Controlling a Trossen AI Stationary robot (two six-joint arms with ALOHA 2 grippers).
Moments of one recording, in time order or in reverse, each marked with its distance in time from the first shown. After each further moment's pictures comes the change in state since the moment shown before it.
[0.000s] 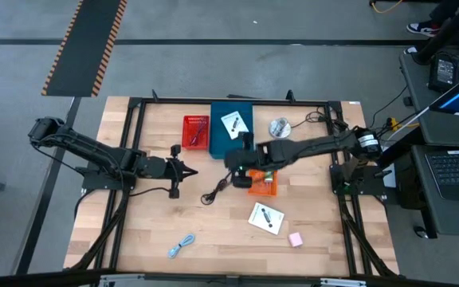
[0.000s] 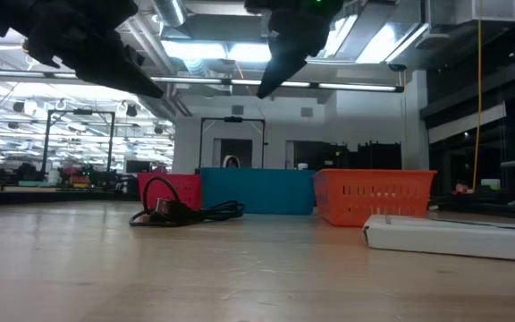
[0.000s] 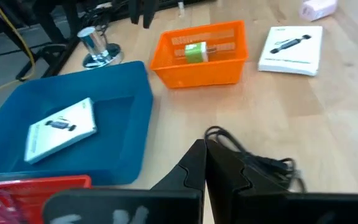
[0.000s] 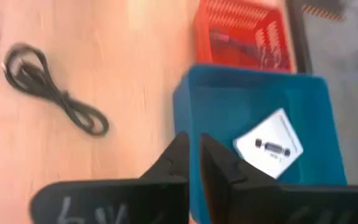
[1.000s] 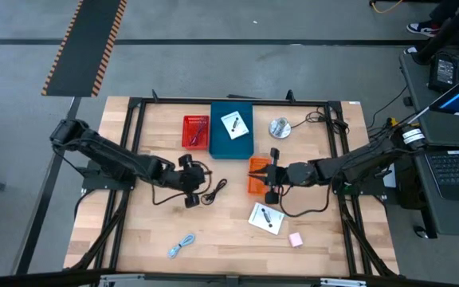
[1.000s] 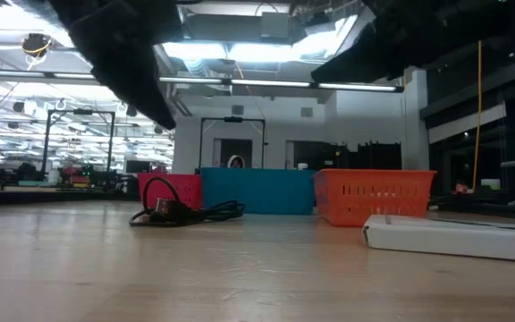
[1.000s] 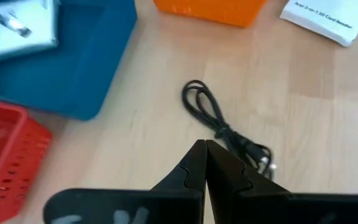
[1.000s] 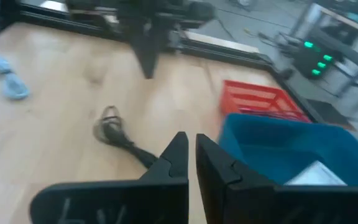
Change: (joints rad) left arm -0.041 0.408 0.360 -0.377 -0.014 -0.443; right arm 0.152 -0.478 -0.965 1.138 -0.009 -0.050
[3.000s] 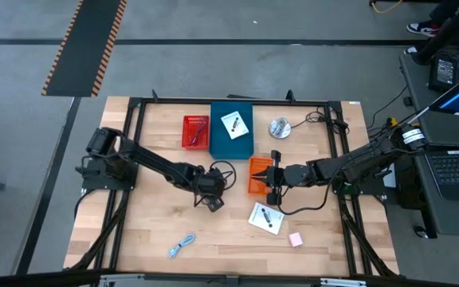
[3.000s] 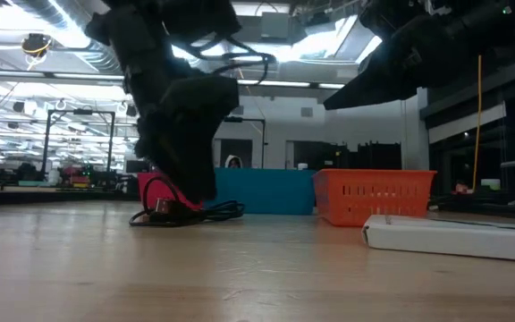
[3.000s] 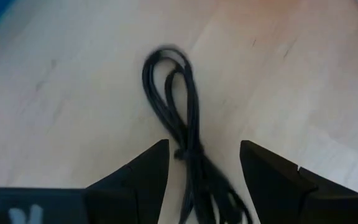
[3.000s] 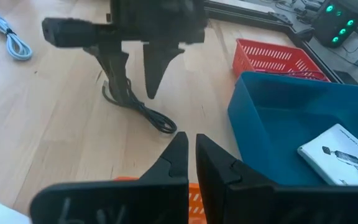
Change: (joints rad) left arm 0.079 0.413 0.213 0.009 0.188 -0.351; right arm 0.000 0.002 -0.015 -0.128 -0.030 0.083
